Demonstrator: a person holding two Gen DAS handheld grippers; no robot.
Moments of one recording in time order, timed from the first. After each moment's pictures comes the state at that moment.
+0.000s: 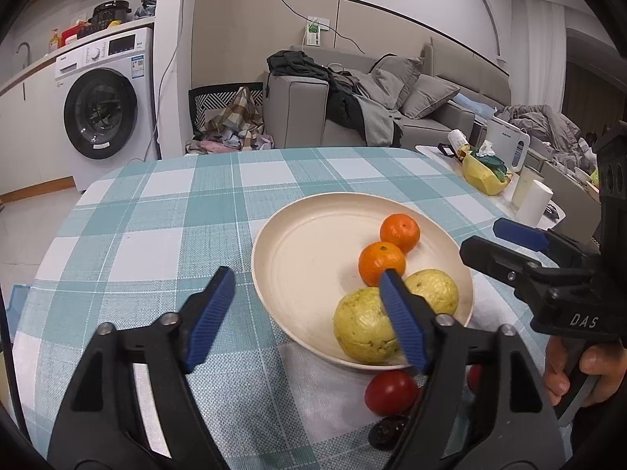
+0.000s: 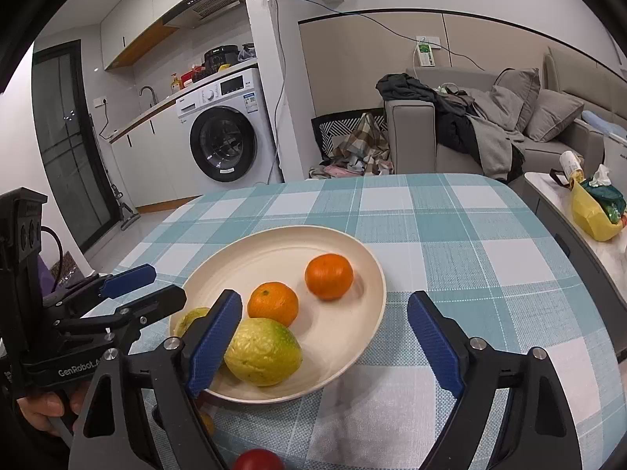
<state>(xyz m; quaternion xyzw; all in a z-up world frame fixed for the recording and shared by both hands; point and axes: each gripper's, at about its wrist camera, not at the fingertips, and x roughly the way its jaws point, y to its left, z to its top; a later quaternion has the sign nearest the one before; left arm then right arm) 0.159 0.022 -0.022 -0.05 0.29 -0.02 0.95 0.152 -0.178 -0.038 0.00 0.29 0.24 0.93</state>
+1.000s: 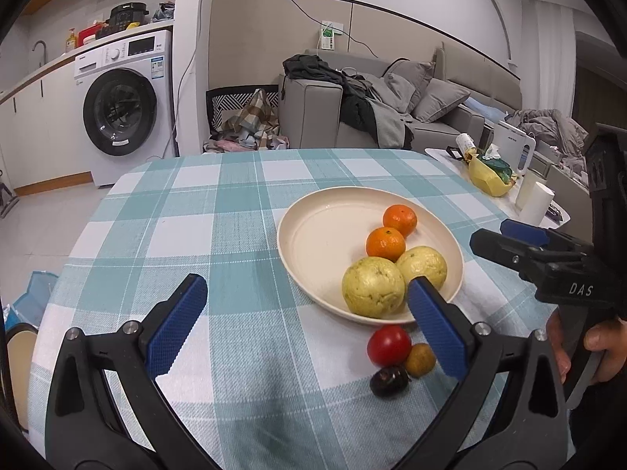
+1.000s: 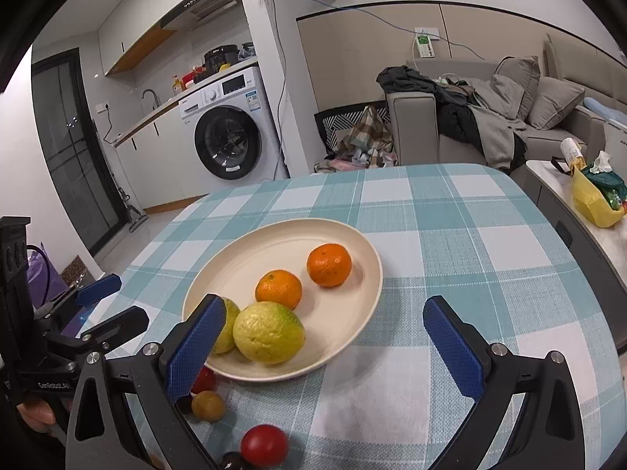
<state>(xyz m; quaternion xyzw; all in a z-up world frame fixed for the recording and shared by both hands) 0.104 0.020 -0.001 -0.05 0.29 0.01 0.96 0.141 -0.190 -0.033 0.02 0.31 0.25 0.92</state>
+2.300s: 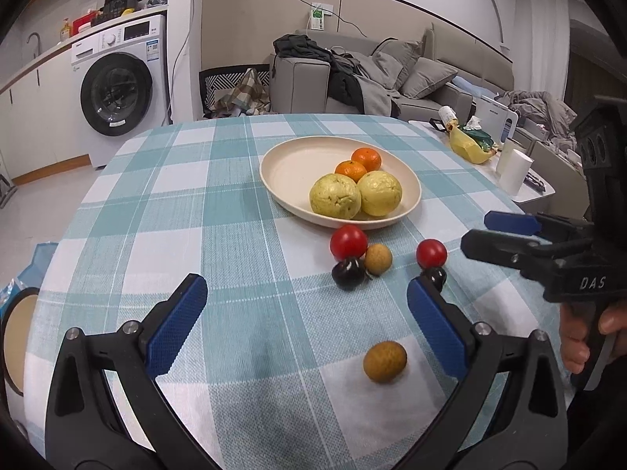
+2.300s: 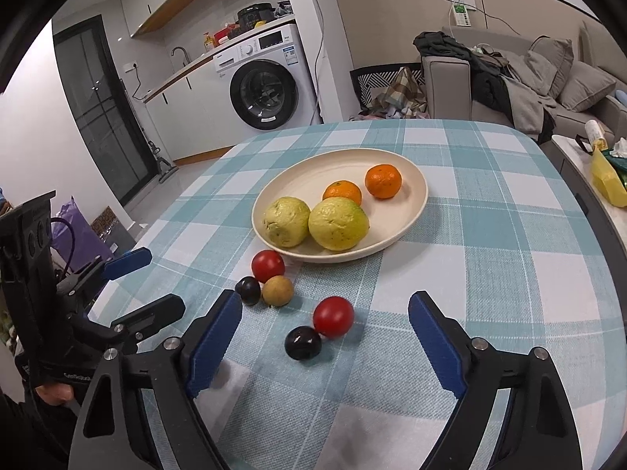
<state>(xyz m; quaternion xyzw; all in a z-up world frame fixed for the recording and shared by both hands) 0.016 -0.009 -0.013 -0.05 0.33 -0.01 0.94 0.059 -0.191 -0.034 -0.01 0.38 0.30 0.87</state>
